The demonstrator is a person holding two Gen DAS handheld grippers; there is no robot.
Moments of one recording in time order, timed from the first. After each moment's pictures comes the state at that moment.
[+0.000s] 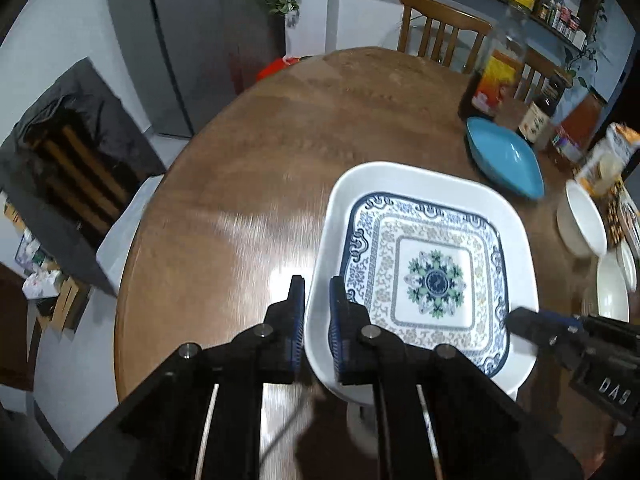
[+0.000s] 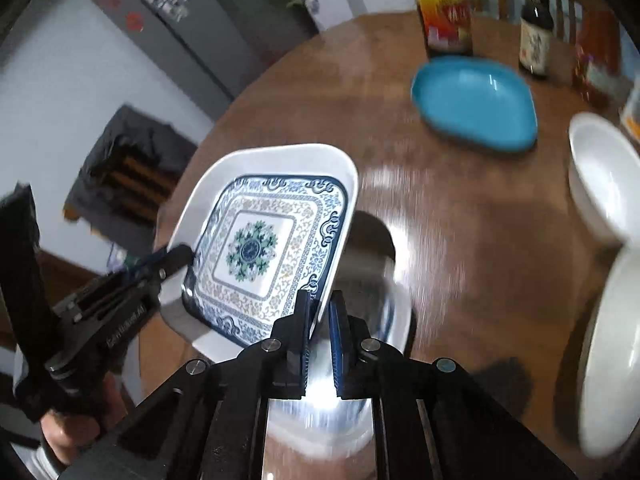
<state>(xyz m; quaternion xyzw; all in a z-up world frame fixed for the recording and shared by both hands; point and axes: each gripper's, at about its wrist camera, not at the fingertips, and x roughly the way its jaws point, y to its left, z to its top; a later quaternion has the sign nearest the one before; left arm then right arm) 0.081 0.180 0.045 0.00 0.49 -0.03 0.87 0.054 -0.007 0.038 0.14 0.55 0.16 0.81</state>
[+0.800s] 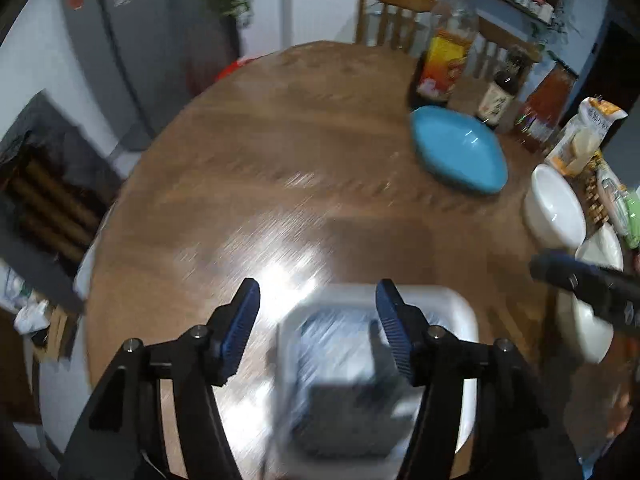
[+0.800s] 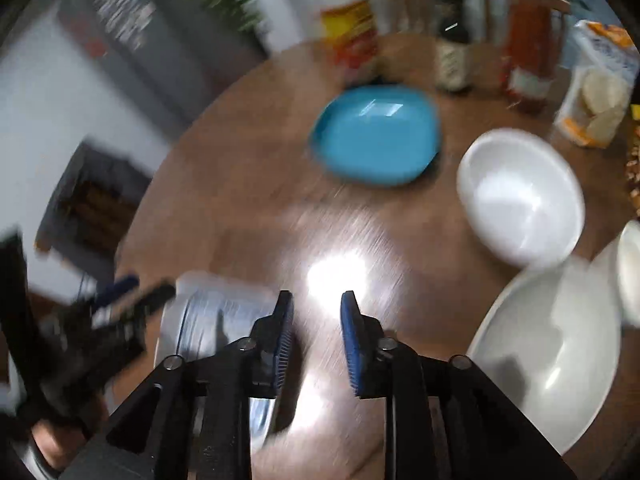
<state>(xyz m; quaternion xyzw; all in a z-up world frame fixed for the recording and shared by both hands) 0.130 0.112 0.046 0.02 0.49 -0.10 0.86 0.119 -0.123 0.072 0.16 0.51 0.05 0.84</state>
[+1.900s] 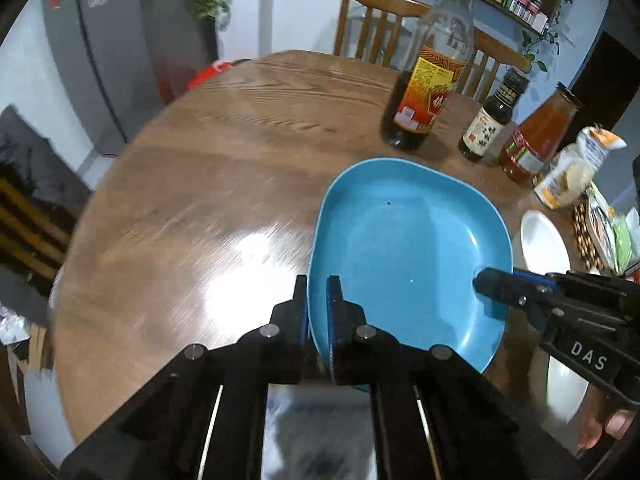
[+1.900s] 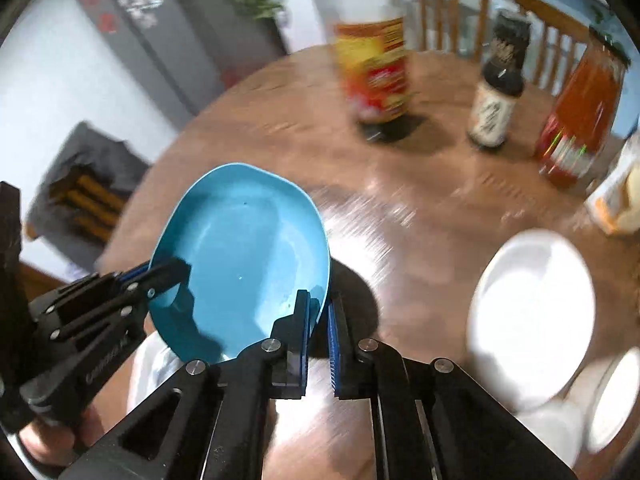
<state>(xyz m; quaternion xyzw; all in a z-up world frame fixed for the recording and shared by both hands) 0.150 0.101 0.051 0.01 0.49 -0.11 0.87 0.141 -0.069 0.068 0.10 0.53 0.14 0.83</state>
